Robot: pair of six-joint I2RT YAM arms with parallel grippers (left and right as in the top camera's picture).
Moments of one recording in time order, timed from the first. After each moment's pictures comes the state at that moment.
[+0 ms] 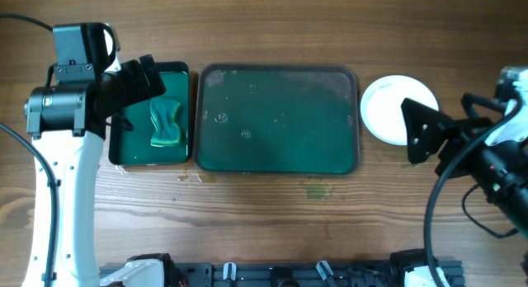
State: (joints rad) left arm 0.05 1.38 1.48 -1.04 -0.04 -0.26; right arm 0.13 0.93 1.66 -1.16 -0.18 0.22
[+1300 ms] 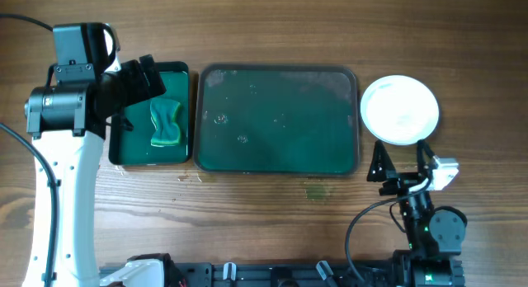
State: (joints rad) left arm 0.05 1.38 1.48 -1.04 -0.04 -0.26; right arm -0.03 0.02 0.01 0.00 -0.14 0.31
